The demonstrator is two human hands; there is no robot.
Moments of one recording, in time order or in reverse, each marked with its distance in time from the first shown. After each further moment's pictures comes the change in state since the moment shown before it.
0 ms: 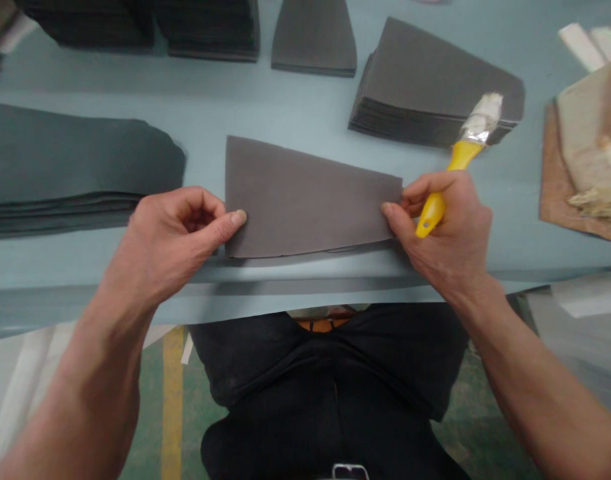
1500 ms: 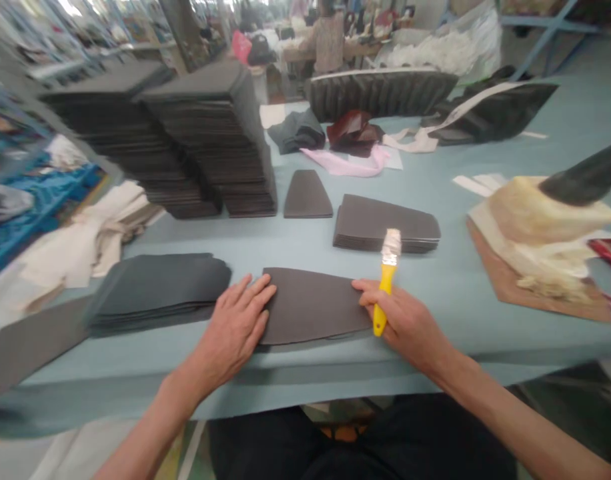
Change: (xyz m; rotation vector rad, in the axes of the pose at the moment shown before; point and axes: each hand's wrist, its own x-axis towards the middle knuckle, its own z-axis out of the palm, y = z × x) left_hand 0.008 -0.034 0.002 0.699 -0.026 0.628; right_hand 0.005 0.000 0.008 0.019 -0.026 -0.478
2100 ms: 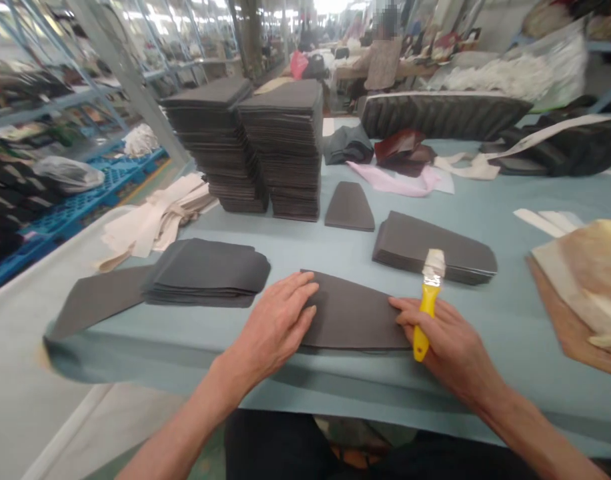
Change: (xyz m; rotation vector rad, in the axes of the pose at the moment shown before) left_hand 0.007 0.026 -0.013 -0.086 0.156 -0.030; right_hand 0.014 0.008 -0.003 -0.185 -0.011 -0.248
